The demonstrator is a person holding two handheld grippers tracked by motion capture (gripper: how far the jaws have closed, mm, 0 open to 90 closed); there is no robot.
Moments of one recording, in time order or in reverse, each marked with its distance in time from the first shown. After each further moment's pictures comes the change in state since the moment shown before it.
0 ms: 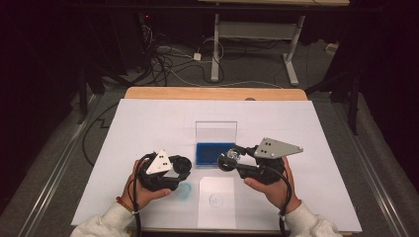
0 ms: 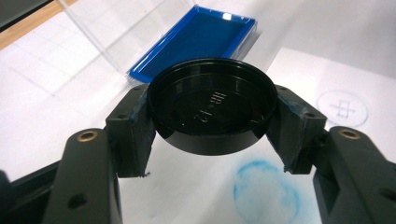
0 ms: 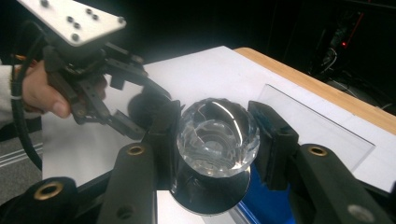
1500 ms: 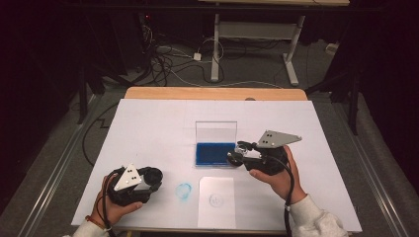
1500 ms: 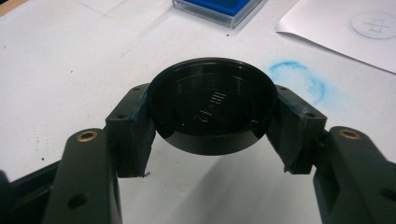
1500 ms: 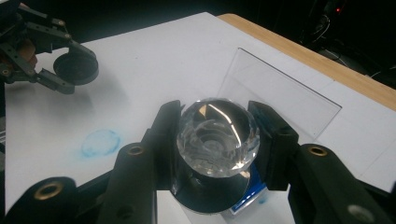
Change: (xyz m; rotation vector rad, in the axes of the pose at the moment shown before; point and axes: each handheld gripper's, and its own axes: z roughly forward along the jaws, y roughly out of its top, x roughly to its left) left arm 0.005 -0.063 -0.045 0.045 0.099 -0.062; right arm -0.030 -0.007 0.008 0.121 -0.027 0.018
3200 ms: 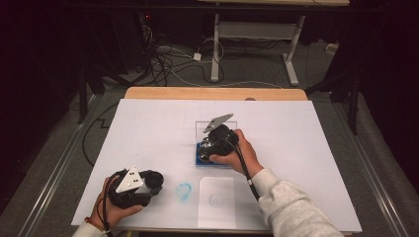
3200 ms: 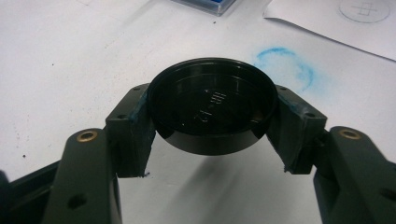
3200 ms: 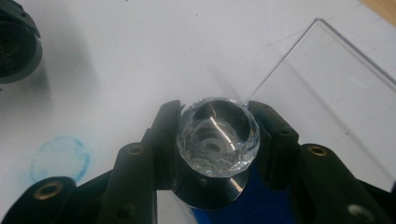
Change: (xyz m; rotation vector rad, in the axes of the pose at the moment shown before) left arm -0.003 -0.003 0.002 0.034 -0.038 0.023; right arm 0.001 0.036 0.130 0.334 0.086 -0.066
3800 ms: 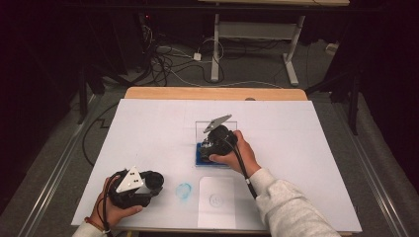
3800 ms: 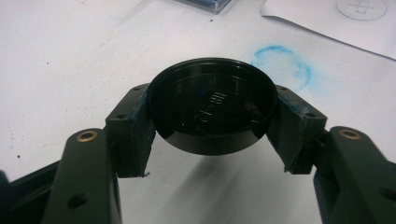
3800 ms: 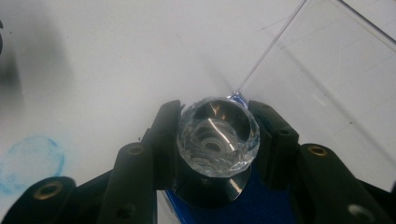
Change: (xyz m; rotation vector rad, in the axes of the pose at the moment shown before) left arm 0.000 0.000 0.001 0.006 -0.006 0.001; right arm -0.008 -0.006 0.014 0.022 -0.017 0.030
